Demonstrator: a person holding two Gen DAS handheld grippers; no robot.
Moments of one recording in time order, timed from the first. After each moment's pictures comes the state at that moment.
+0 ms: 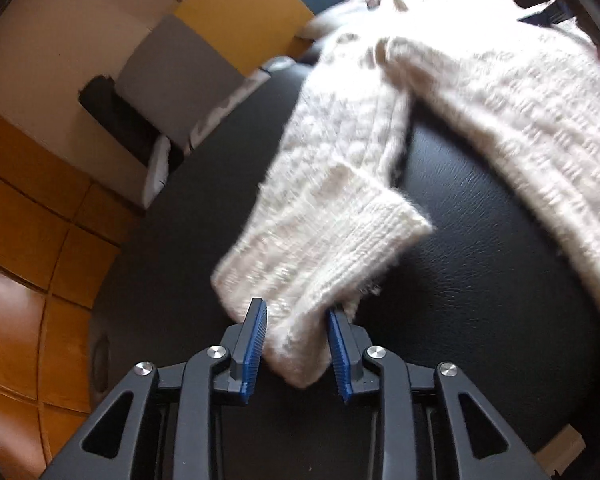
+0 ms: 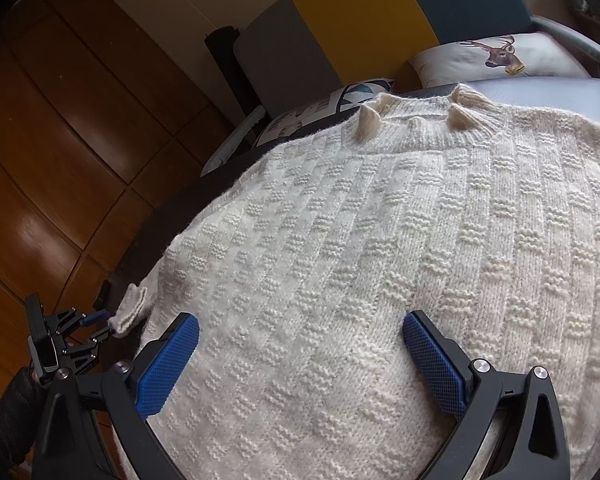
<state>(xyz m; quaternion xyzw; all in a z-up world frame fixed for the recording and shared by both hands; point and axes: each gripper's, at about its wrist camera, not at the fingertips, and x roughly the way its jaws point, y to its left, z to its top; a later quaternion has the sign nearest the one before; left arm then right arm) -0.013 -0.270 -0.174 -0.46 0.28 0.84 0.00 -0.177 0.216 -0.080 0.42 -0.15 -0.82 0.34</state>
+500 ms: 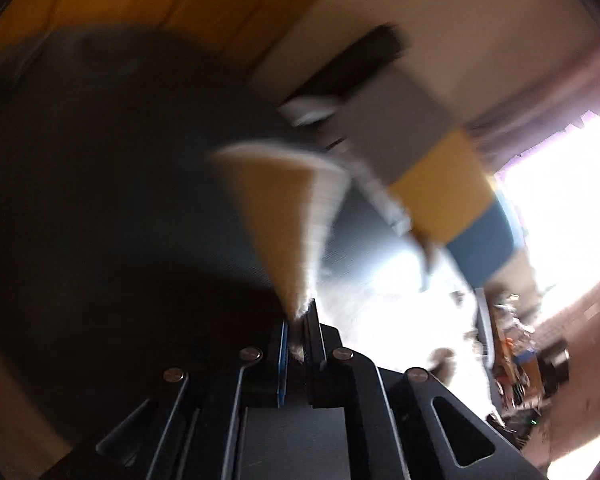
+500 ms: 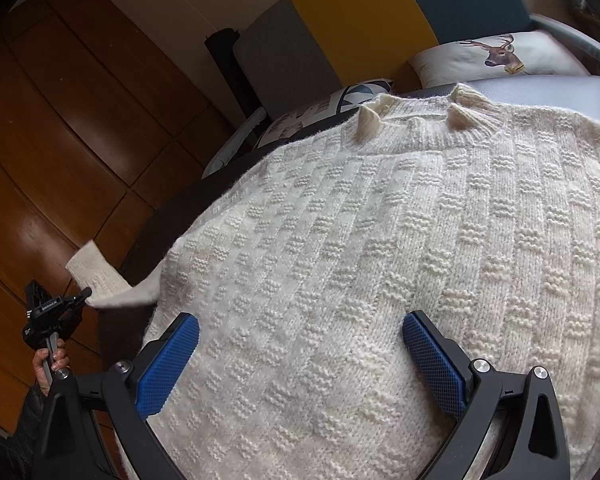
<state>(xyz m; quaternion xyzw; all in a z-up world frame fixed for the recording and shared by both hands) 0.064 -0.462 -0.172 -0.35 -0.42 0.83 -0.13 -0.176 0.217 -0.080 0.42 -0.16 -0.82 0.34</state>
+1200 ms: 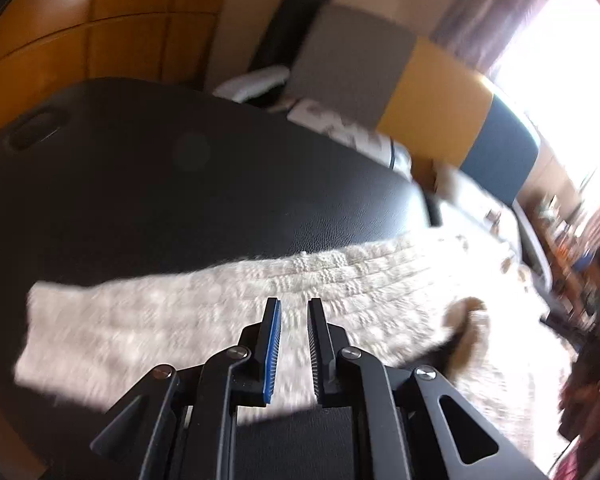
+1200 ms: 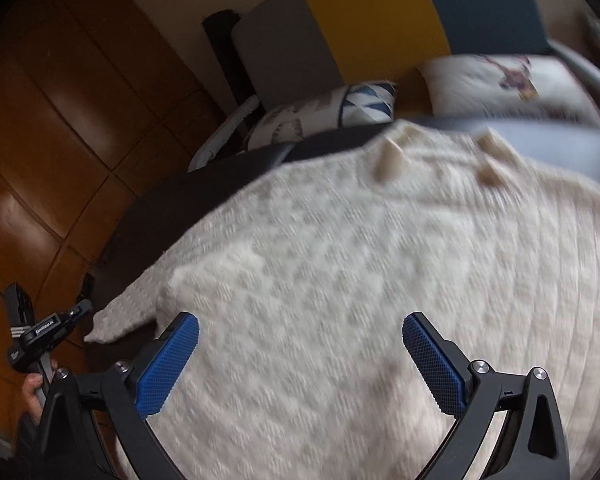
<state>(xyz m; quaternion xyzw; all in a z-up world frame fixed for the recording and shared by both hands) -0.061 -0.344 -0.141 -0.41 -0.20 0.88 -0.11 -0.224 0.158 -0.036 0.44 -0.08 -0.84 0.32</state>
